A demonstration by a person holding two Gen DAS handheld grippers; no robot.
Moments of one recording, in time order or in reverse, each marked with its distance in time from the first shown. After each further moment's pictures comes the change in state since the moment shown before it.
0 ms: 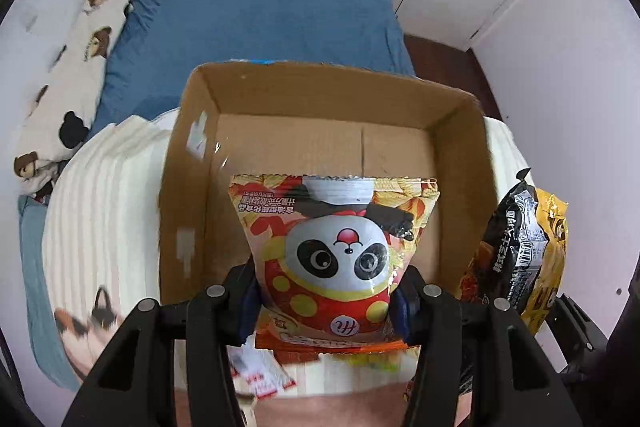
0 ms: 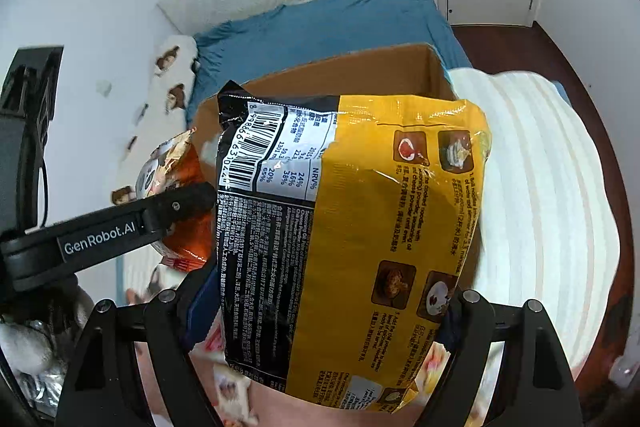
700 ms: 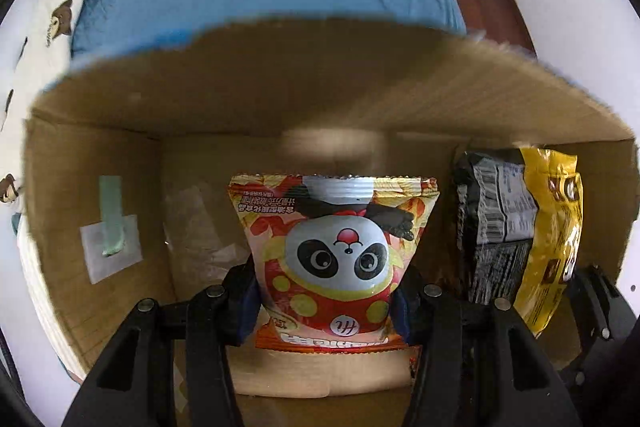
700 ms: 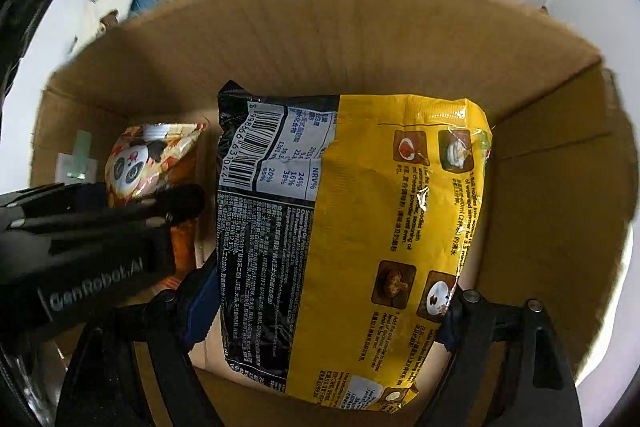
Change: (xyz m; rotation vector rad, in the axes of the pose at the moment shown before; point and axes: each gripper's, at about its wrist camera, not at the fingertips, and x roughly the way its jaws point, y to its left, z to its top) left arm 0.167 0.018 0.085 0.030 0.292 0.075; right arm 0.206 -0.003 0.098 -0.088 0.318 -0.208
